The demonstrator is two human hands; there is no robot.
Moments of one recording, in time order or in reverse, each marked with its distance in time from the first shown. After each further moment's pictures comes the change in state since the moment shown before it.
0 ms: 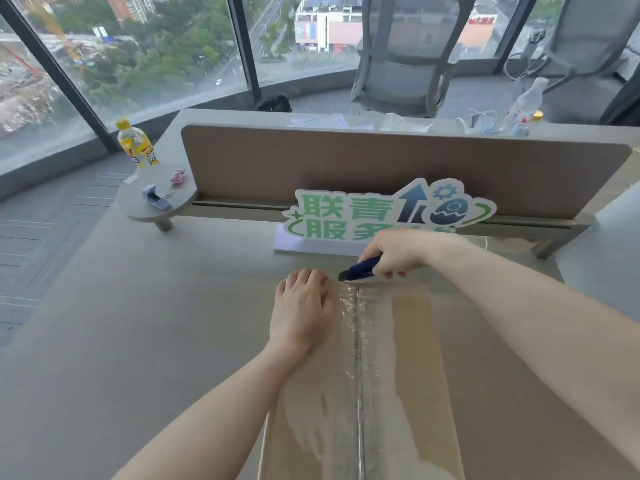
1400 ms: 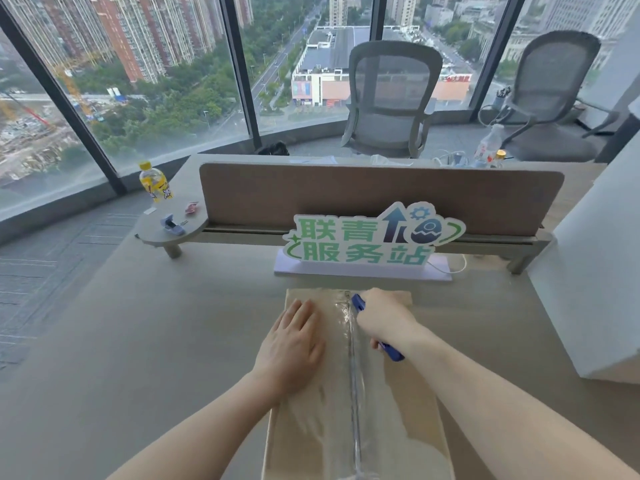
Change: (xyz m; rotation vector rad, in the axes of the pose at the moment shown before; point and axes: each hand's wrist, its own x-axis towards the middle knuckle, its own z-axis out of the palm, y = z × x) left_hand -0.062 -0.016 -0.023 0.286 -0.206 0.240; right_hand -0.060 -0.062 0.103 0.595 0.404 0.326
